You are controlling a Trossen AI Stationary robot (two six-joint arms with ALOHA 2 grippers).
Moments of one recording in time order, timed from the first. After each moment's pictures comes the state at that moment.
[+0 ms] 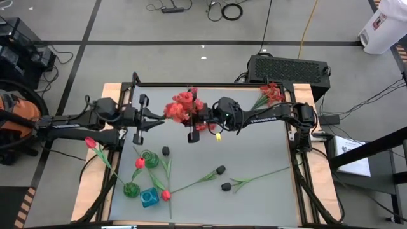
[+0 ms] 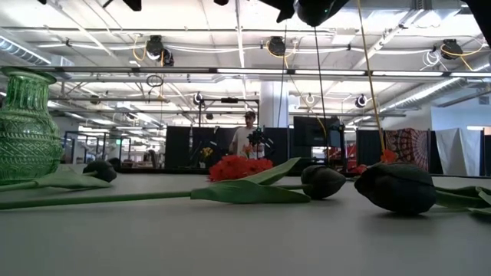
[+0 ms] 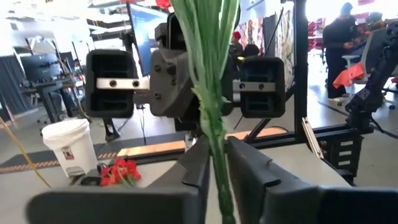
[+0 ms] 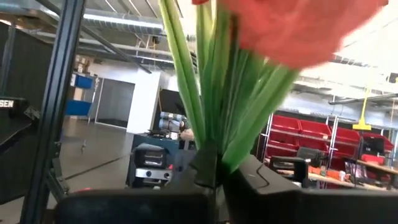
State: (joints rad) left arm 0.09 0.63 0.63 0.07 0.19 0.14; right arm -0.06 1.92 1.45 0.90 -0.21 -0.09
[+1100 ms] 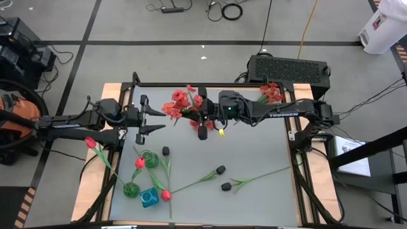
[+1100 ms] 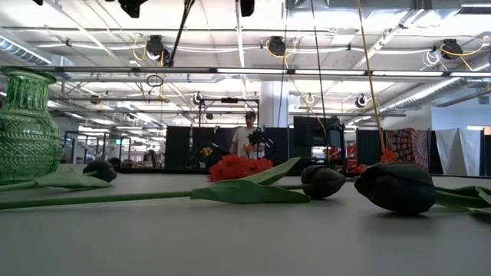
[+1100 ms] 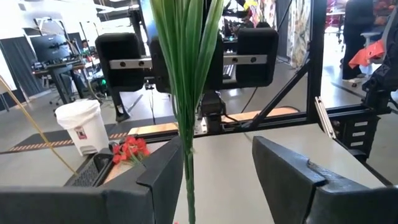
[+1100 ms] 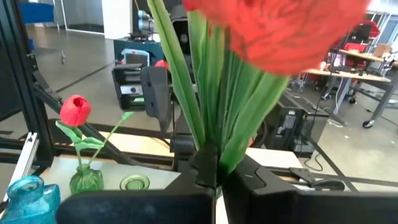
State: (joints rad) left arm 0.09 0.63 0.64 -0.01 0.13 0.16; right arm -0.07 1.70 1.45 0.21 -0.08 -0.09
